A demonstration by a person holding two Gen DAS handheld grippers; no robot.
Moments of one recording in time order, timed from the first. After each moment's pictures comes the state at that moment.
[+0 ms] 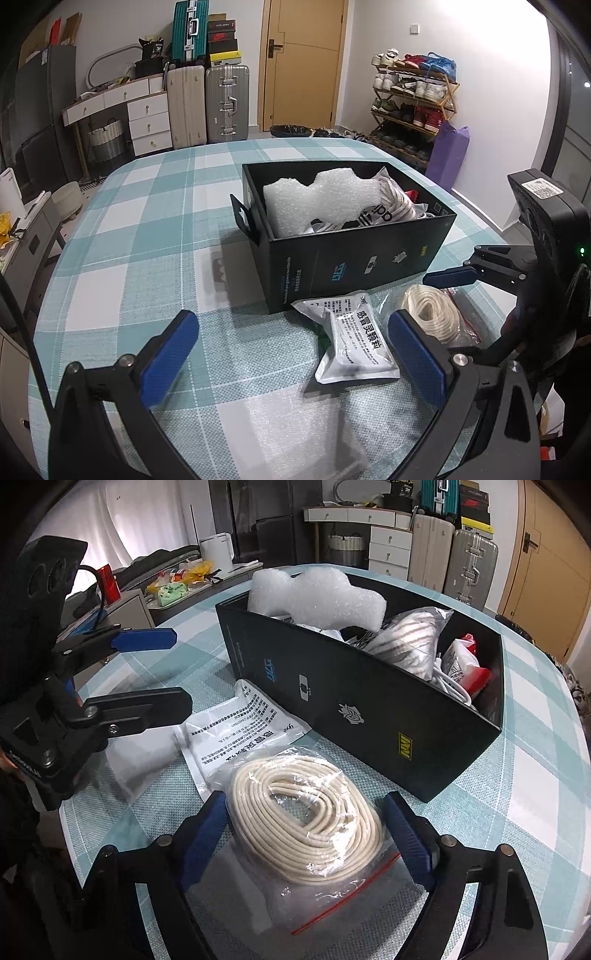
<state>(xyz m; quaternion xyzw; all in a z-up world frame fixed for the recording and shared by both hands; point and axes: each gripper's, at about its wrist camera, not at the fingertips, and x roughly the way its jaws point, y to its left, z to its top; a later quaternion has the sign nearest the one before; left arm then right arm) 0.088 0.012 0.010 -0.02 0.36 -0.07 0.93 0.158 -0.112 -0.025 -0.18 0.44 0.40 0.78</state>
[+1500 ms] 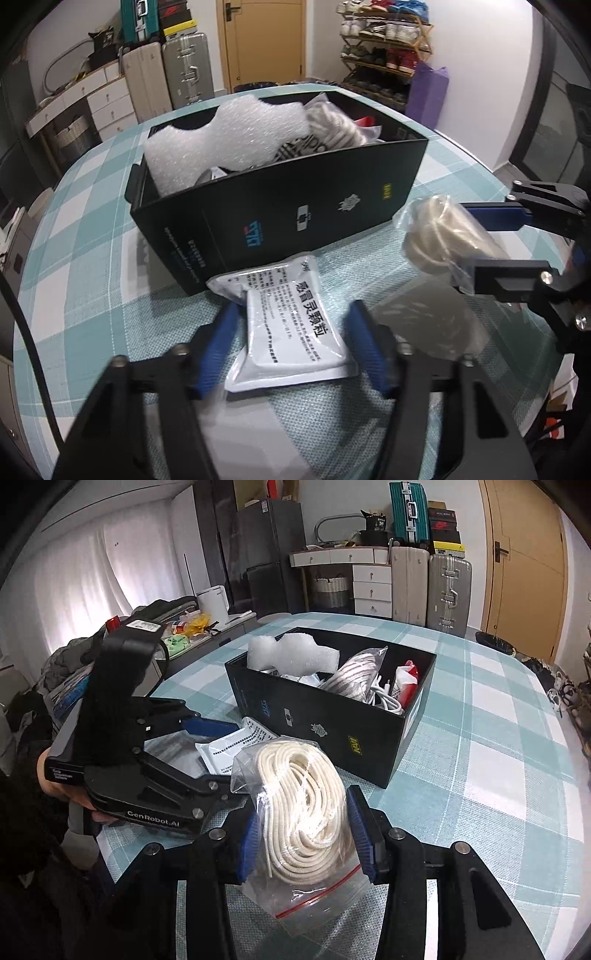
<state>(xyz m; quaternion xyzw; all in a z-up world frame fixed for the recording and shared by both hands) 0.111 -0.047 -0.015 0.05 0.44 -0.11 0.89 0.132 -0.176 0.013 -0.10 0.38 0.41 0.83</state>
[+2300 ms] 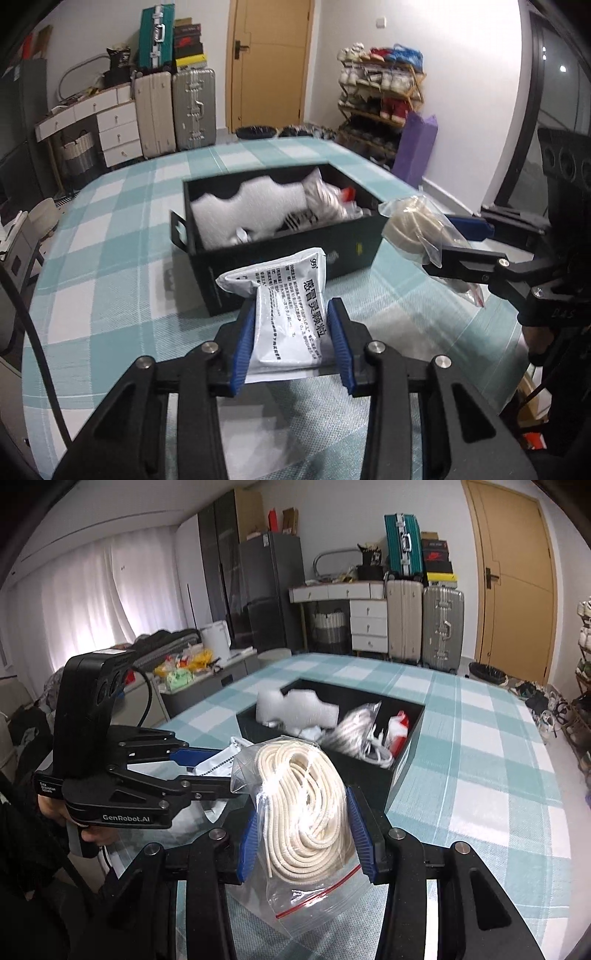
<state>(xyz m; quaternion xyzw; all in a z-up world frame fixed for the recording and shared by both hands) 0.076 -0.024 0.033 0.00 0.36 -0.12 0.93 0.121 -0.186 0.046 -0.07 0.31 0.41 0.86</state>
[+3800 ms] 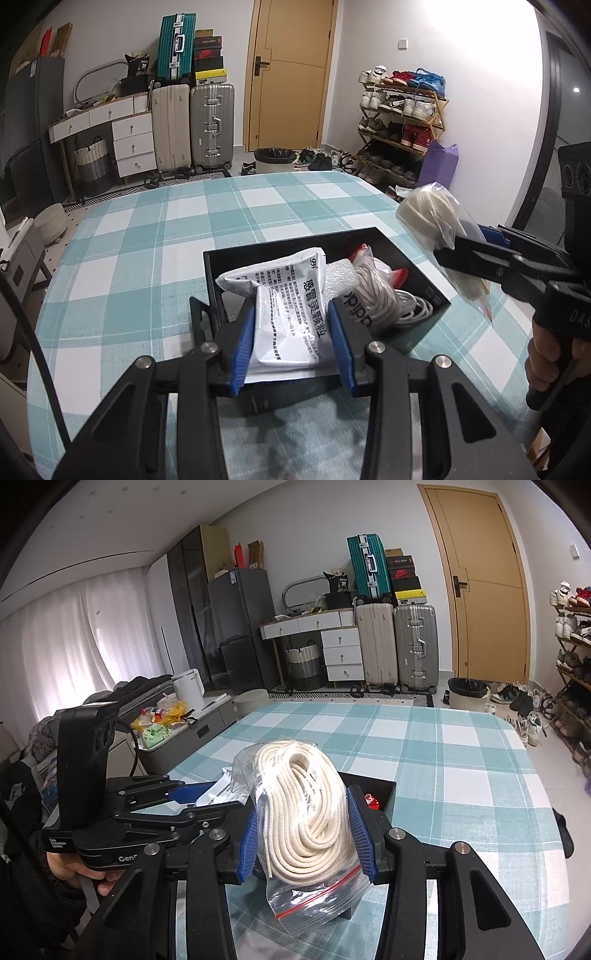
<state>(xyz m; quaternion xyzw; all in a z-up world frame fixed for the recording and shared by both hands) 0.150 -0.007 0.047 -0.02 0.33 -0.09 0.94 0.183 -0.171 0.084 -0.01 0.28 0.37 0.89</state>
